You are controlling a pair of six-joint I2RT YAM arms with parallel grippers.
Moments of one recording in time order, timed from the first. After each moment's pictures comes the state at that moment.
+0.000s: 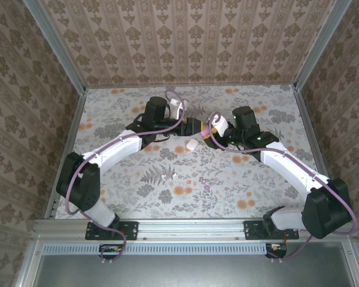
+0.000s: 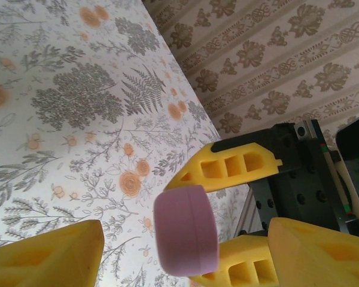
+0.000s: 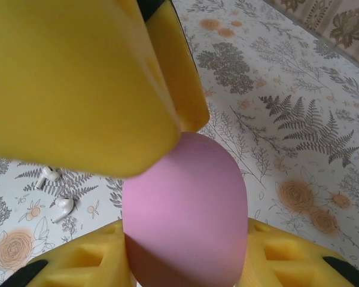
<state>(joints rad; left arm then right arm) -0.64 1.61 1.17 -0.01 0.74 -0.61 0.40 1.31 0.97 -0.28 -0.43 -0.37</state>
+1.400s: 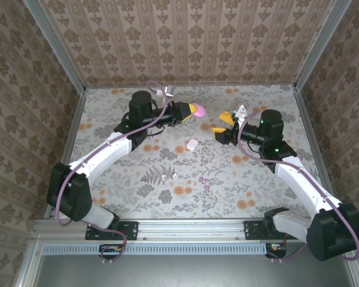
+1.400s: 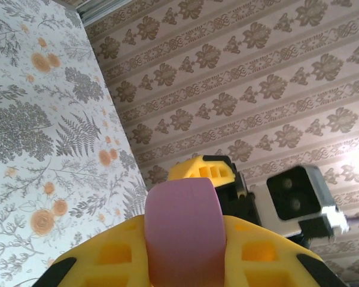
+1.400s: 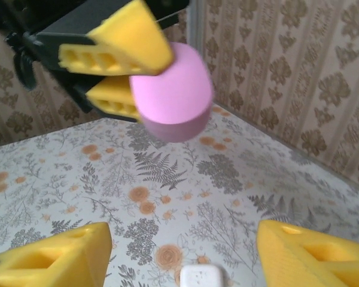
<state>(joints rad) -0.58 1.48 1.14 0.22 0.75 -1.08 0.25 1.12 0.79 0.14 -0.71 -0.18</state>
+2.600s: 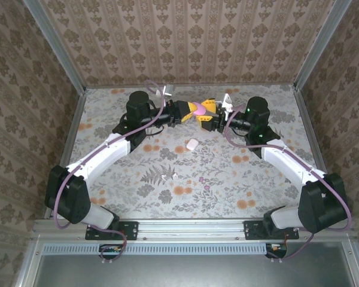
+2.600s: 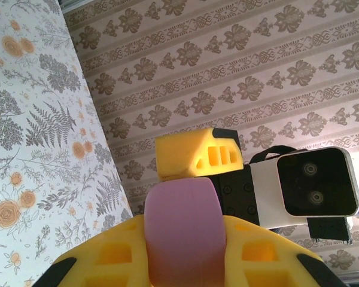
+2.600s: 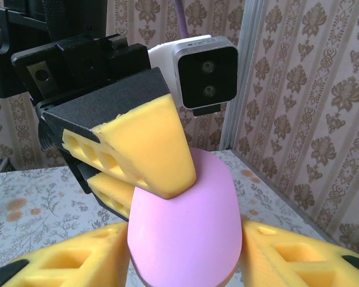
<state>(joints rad) -0.58 1.46 1.13 0.27 0.78 -1.19 0.31 1.36 0.95 0.42 -0.83 -0.13</state>
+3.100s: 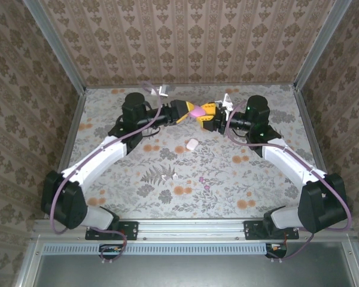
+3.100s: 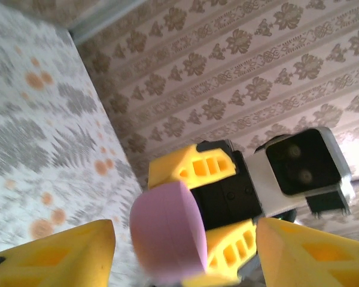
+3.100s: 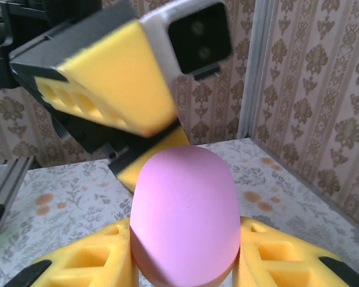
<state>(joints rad) -0.56 1.37 1.07 0.23 0.72 -0.98 0.29 1.36 0.98 0.32 -0.90 -0.09</state>
